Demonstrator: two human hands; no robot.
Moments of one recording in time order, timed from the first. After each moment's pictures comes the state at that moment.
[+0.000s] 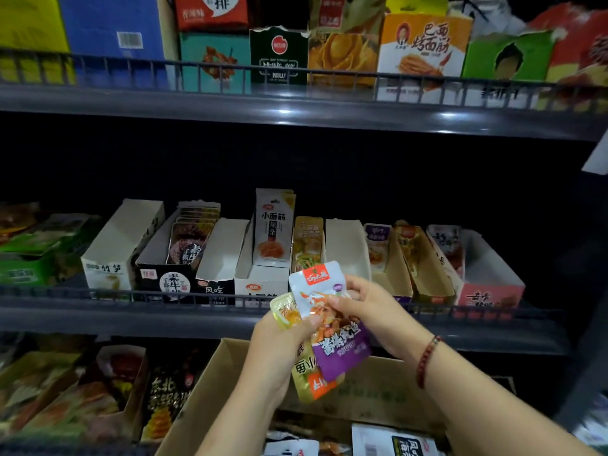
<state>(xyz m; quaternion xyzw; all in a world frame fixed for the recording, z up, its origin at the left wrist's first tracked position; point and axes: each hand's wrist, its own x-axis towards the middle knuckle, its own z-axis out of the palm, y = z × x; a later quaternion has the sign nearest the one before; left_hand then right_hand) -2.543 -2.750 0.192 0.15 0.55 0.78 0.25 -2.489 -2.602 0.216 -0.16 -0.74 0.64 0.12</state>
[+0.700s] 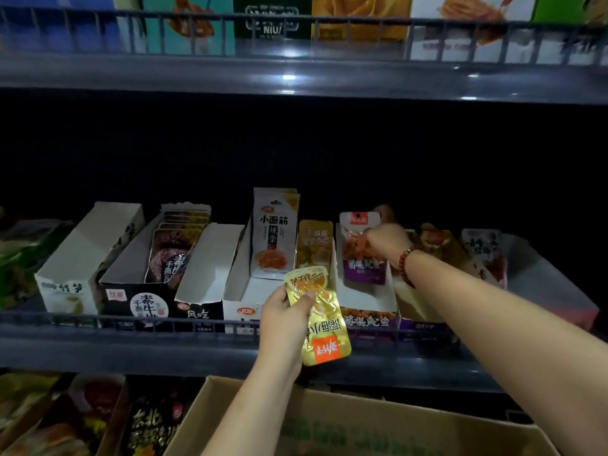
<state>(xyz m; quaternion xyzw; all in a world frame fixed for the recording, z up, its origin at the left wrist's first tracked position) -2.628 -2.674 0.183 0.10 0.60 0.77 0.19 -2.640 -2.466 0.243 -0.28 -0.84 0.34 0.31</state>
